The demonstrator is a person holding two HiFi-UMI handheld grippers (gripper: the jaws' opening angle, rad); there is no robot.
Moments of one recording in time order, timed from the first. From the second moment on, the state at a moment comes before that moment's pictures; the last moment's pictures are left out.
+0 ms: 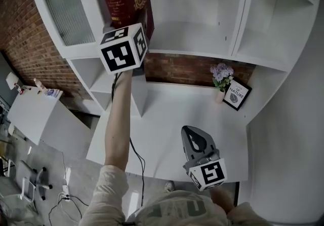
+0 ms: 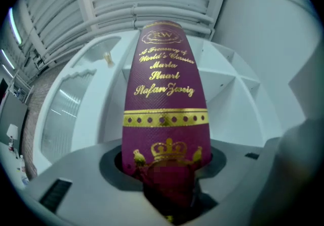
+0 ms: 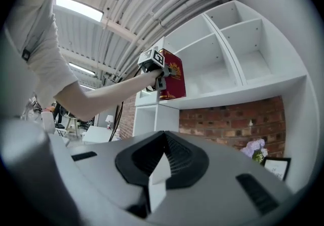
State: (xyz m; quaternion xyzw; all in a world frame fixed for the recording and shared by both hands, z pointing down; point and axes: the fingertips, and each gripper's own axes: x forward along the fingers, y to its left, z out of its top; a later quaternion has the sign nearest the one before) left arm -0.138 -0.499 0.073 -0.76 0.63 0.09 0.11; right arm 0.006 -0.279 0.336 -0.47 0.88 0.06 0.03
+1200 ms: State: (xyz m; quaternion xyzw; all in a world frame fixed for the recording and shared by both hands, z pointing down) left arm -0.176 -0.238 0.318 -0.72 0.68 0.13 0.09; right arm -0.065 -0.256 0.342 -0.42 0.90 0.08 0.04
